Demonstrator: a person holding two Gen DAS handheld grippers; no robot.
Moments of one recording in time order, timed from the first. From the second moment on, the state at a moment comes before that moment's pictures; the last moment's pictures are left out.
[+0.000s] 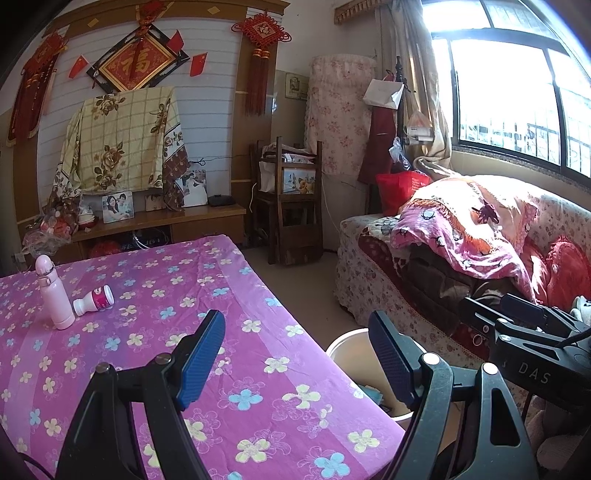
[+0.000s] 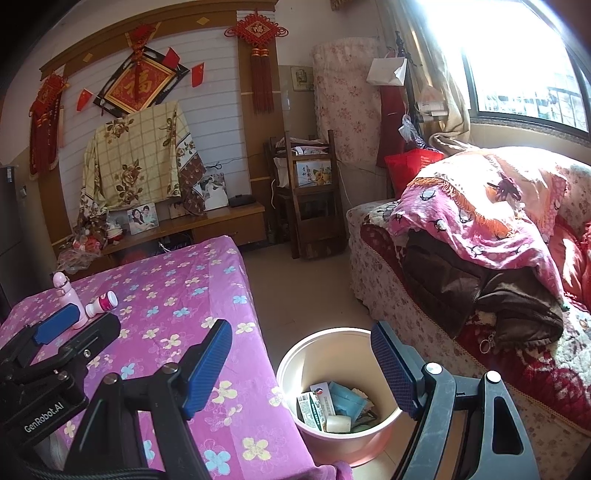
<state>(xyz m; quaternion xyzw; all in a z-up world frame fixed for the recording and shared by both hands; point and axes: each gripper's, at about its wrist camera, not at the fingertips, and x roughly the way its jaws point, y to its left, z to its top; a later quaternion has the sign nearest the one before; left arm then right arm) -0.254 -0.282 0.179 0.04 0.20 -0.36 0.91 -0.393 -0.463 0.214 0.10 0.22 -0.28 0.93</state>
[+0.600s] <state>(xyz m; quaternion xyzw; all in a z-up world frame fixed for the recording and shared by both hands) -0.255 -0.282 0.177 0.04 0.20 -0.36 0.91 -0.393 -0.463 0.212 0.10 0.22 -0.28 0.93</state>
